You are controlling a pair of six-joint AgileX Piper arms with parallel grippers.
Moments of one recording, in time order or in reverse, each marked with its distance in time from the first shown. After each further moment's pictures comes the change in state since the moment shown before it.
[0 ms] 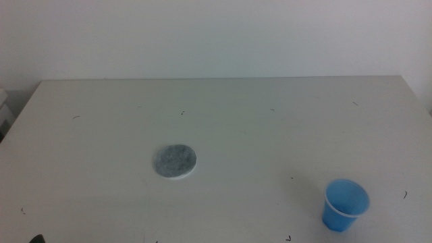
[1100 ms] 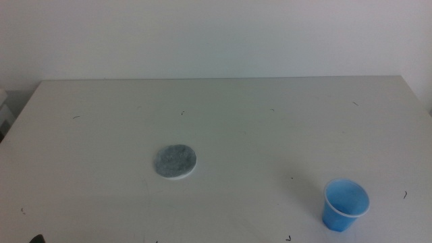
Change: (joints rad) left arm 0.000 0.000 0.000 0.000 0.000 0.000; right arm 0.000 0.543 -0.790 0.146 0.480 -0.005
